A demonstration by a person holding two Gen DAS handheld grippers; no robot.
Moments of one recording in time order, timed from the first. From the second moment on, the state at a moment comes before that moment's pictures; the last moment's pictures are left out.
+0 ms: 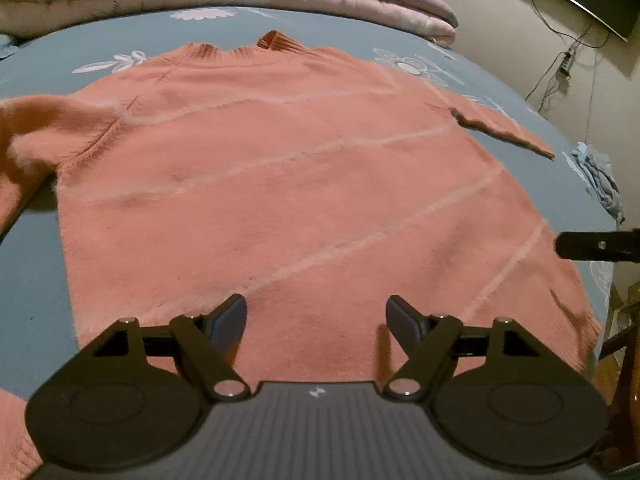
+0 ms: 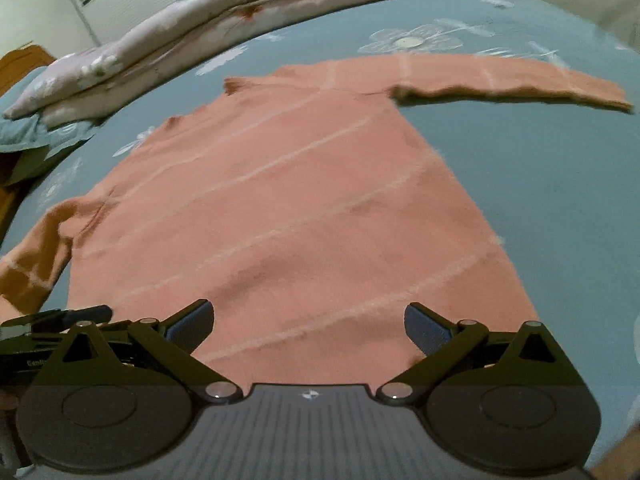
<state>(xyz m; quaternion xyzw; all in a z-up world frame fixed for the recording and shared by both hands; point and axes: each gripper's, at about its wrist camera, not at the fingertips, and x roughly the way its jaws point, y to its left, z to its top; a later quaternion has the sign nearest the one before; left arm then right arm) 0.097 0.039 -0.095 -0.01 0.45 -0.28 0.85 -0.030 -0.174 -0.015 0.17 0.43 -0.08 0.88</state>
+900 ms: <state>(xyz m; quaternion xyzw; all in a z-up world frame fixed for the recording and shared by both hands) 0.082 0.038 -0.092 -0.01 0.46 -0.21 0.86 0.153 -0.152 -0.056 0.07 0.42 0.06 0.90</state>
